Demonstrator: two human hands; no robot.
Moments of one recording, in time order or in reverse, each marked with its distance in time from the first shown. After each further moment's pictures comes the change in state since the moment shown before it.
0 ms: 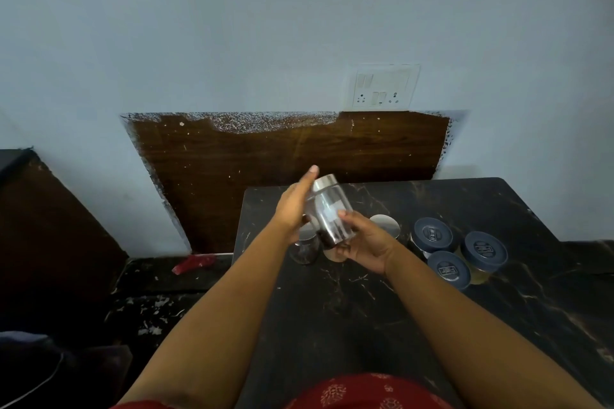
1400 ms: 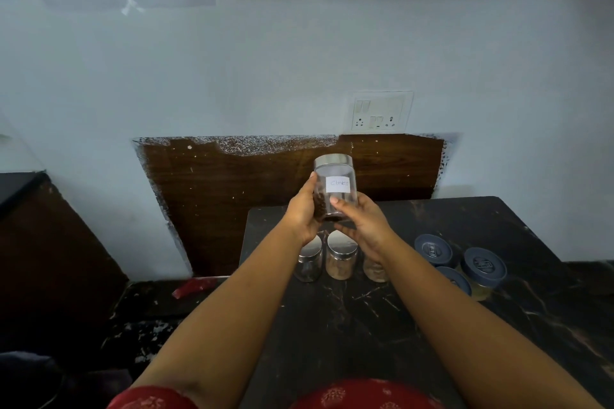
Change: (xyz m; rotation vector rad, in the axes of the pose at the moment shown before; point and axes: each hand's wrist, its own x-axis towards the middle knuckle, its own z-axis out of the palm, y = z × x) left_hand 0.011 0.022 0.016 -0.275 -0.149 -0.022; right_hand -0.002 -0.035 0.035 -0.220 0.211 -0.364
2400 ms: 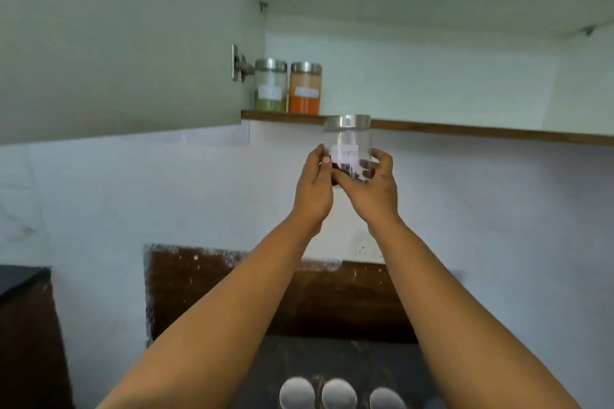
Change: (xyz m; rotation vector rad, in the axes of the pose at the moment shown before) left_hand -0.027 0.220 0.123 0.440 0.107 0.924; right_hand 0.049 -0.255 0.068 -0.462 0.310 -0.751
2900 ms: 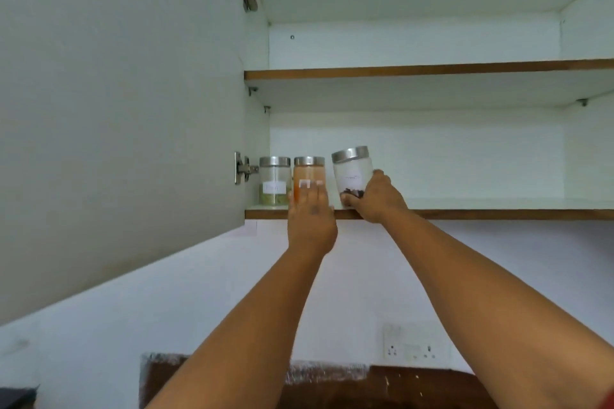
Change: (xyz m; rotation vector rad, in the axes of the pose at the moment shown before) left_hand 0.135 0.030 -0.009 1.331 0.064 0.350; right_hand 0.173 -0.060 0.005 -0.537 -0.071 -0.077
